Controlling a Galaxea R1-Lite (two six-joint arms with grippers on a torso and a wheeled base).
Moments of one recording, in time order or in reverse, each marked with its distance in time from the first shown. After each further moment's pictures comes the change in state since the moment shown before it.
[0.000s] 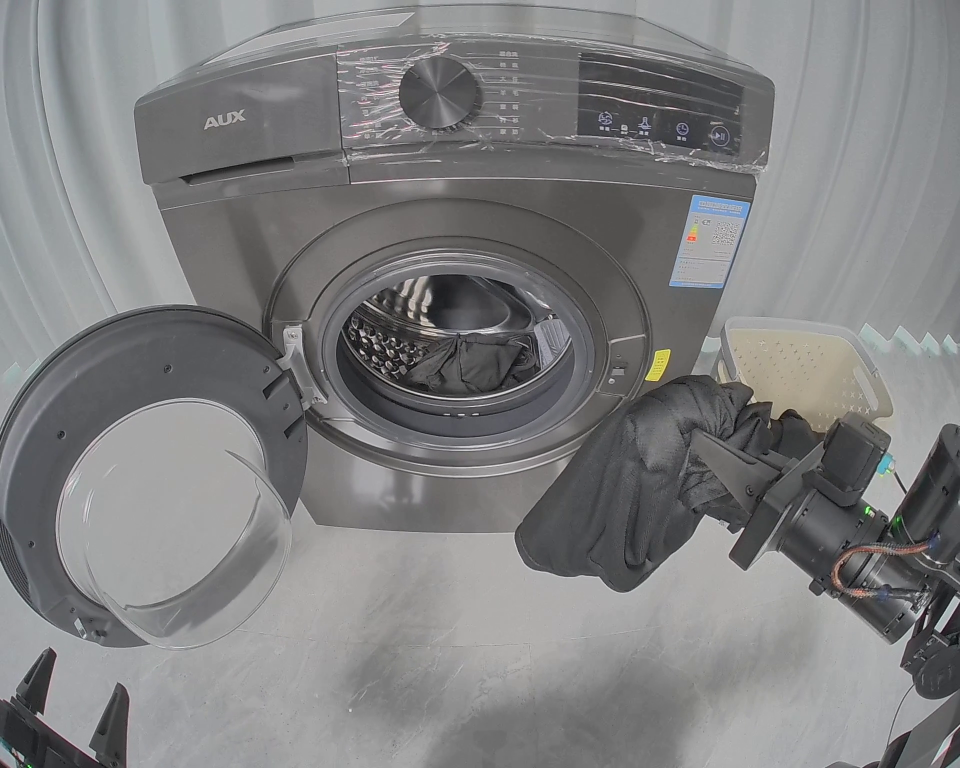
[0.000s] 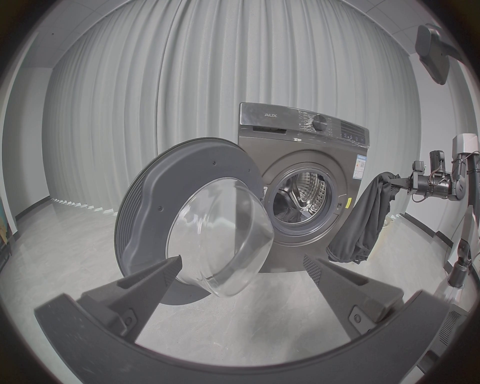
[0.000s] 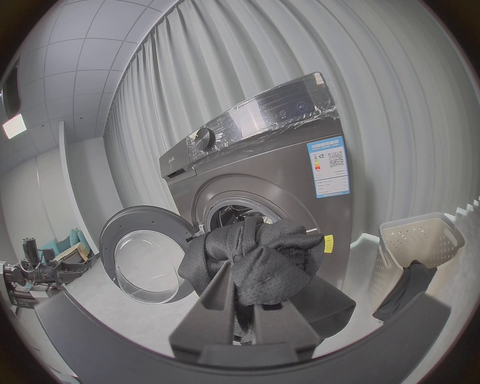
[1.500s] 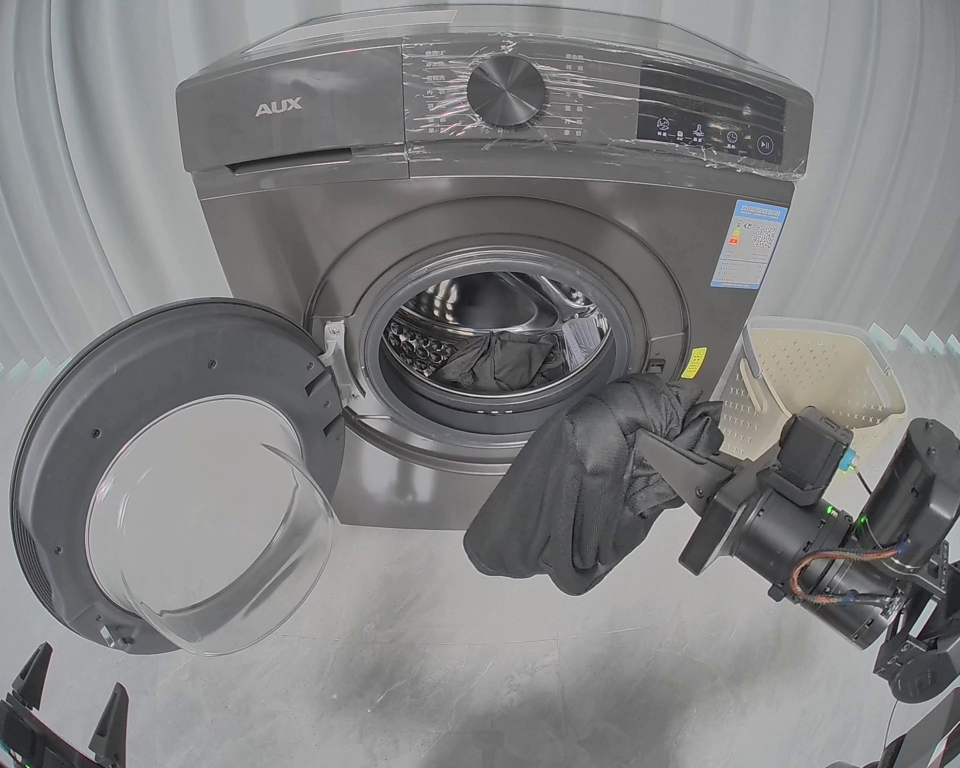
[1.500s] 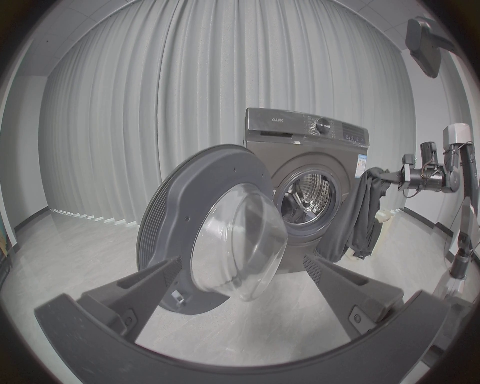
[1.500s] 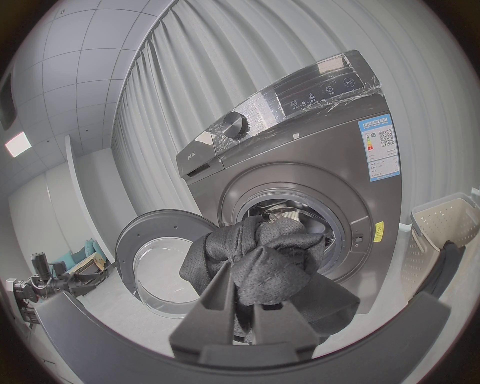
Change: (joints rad) left arm 0.006 0.000 -0.001 -0.022 -0.022 0.046; right arm 0.088 0.079 -0.086 0.000 -0.006 0.072
